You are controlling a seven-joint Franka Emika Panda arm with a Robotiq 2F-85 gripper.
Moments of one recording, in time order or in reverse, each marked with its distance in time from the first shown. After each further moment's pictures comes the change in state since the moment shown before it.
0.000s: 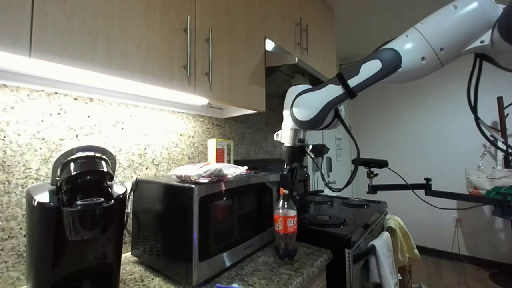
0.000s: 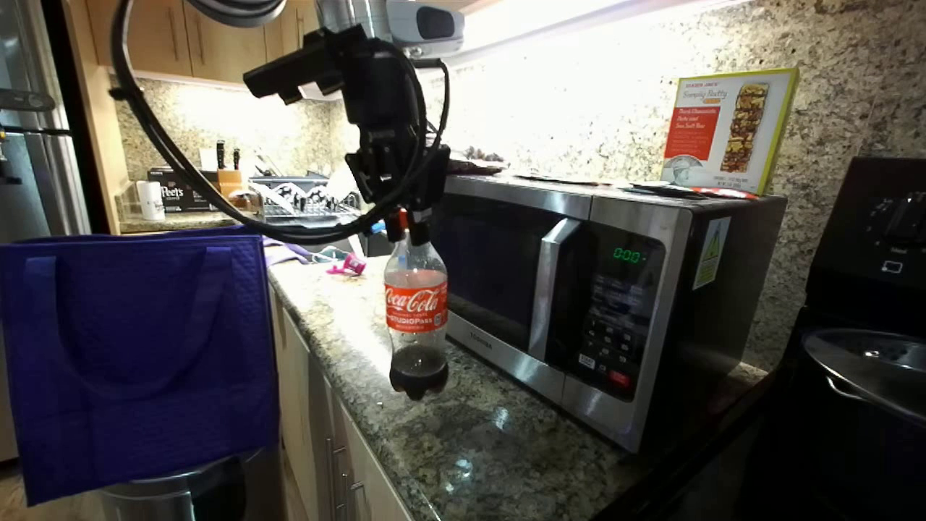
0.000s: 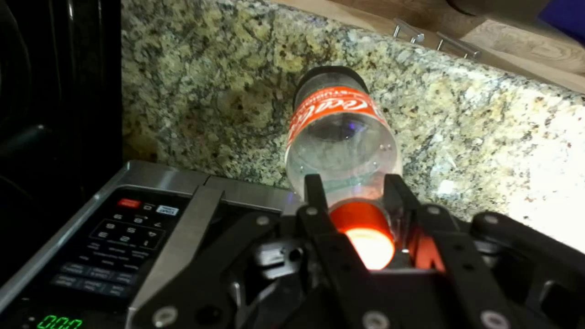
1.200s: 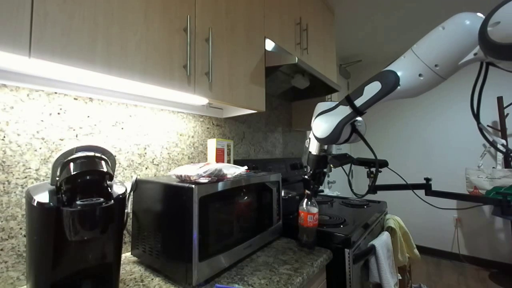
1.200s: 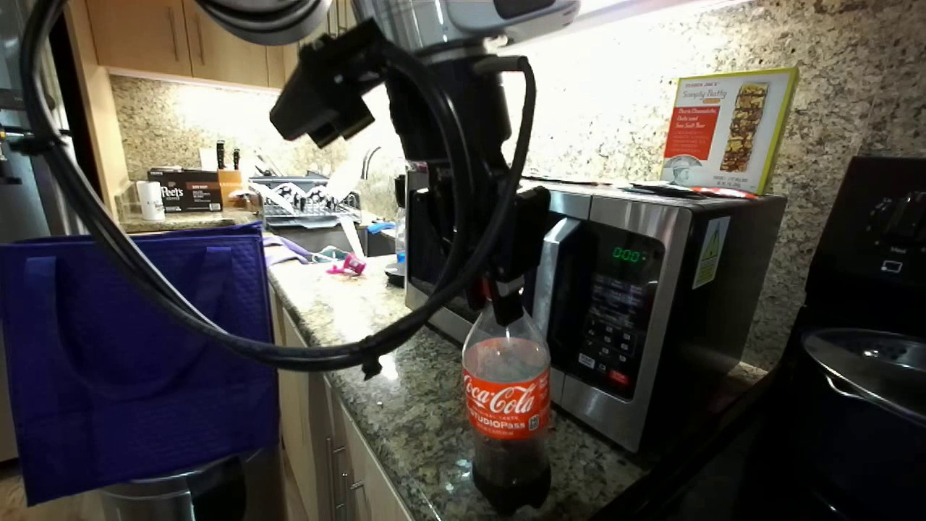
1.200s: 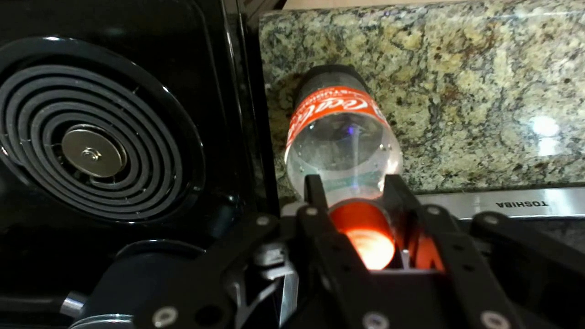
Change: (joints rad) arm -0.120 0.029 -0.142 -0.067 0.015 0.192 0.046
